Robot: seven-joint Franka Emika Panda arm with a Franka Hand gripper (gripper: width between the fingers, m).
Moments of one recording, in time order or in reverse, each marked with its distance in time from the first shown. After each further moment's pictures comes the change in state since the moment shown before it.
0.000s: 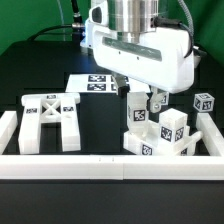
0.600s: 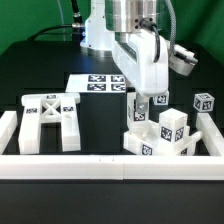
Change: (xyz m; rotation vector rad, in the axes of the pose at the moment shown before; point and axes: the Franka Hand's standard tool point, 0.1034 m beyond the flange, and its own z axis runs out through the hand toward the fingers) arm 0.003 0.001 0.000 0.005 0.001 0.534
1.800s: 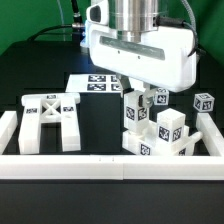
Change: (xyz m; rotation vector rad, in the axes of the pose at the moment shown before) arm 0.000 0.000 -0.001 -0.011 0.014 -0.393
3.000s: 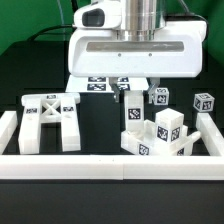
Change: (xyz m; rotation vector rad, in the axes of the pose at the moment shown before) arm 0.004 0.002 -0.002 -0.008 0.003 -0.946
